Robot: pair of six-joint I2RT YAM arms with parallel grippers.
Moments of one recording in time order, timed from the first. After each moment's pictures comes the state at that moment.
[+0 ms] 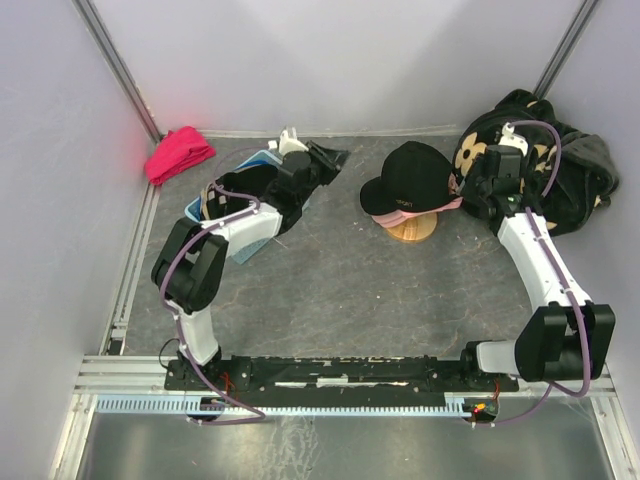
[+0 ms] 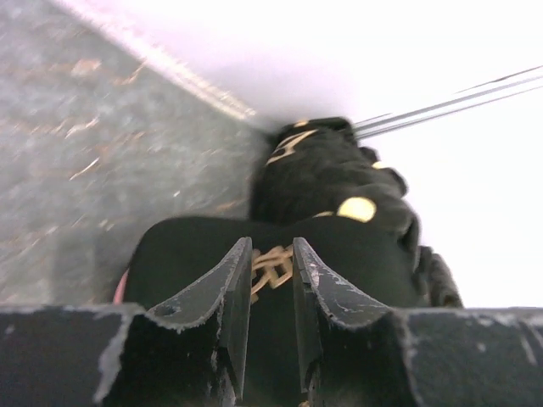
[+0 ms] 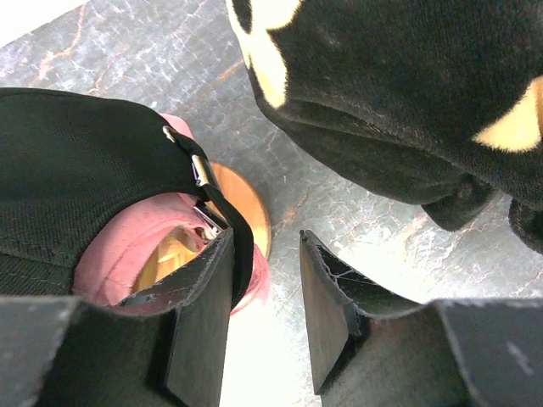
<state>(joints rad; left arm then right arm) -0.57 1.85 1.20 0.52 -0.12 -1.11 0.02 1.33 1.12 -0.37 0.21 0.37</state>
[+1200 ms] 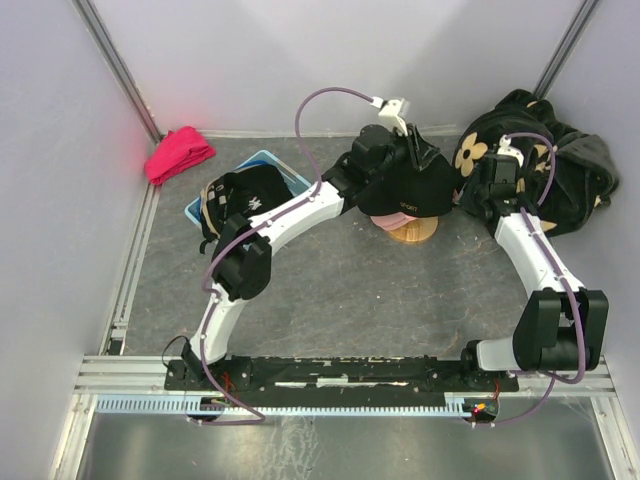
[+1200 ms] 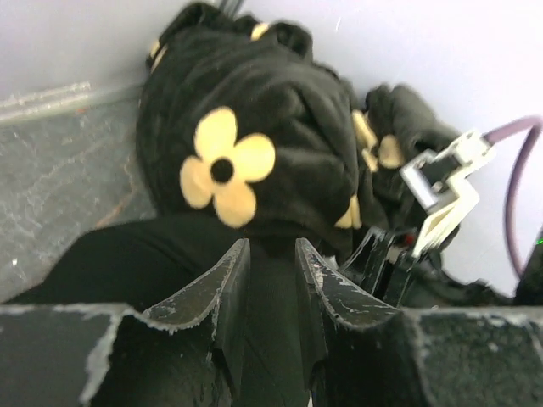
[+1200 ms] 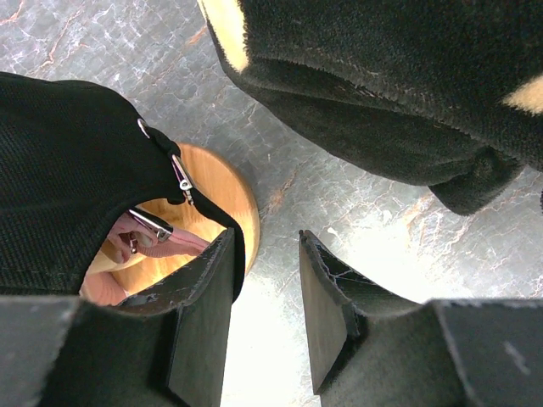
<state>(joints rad) -0.81 2.19 2.00 0.21 0.08 -0.58 -0.02 1.38 1.05 -0.33 0.17 0.39</state>
